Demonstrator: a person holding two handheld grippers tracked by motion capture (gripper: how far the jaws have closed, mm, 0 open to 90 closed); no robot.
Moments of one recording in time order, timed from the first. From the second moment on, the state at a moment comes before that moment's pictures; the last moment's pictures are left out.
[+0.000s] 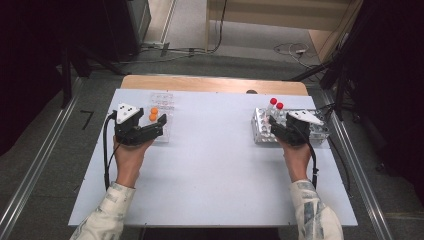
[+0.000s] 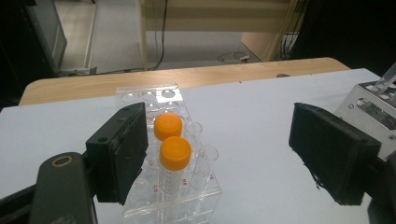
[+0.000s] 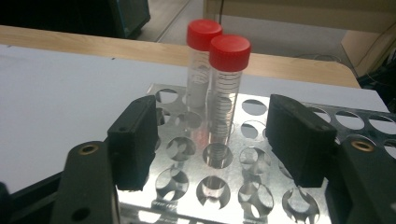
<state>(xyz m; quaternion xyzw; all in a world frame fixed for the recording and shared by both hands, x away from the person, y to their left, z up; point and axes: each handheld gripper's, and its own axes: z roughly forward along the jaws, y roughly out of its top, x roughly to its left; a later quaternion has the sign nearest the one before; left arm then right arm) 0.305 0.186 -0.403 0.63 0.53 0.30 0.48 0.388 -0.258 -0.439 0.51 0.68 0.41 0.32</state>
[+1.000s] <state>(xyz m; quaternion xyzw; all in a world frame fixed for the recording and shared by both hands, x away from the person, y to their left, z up) 0.304 0.186 -0.403 0.63 0.53 0.30 0.48 0.412 -0.258 -0.436 0.51 0.67 0.43 0.34</state>
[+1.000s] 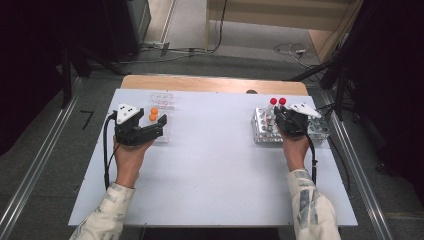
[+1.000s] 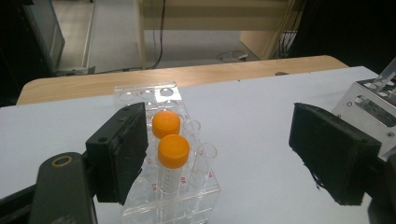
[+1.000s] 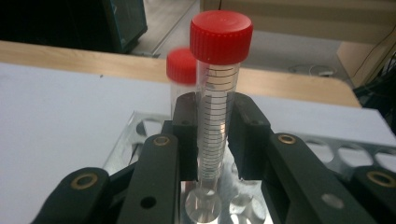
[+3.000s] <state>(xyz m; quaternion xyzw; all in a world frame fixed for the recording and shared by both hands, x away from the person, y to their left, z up) 0.289 0.153 -0.392 0.66 0.48 0.28 0.50 0.338 -0.132 -0.421 0.35 0.77 0.48 0.23</state>
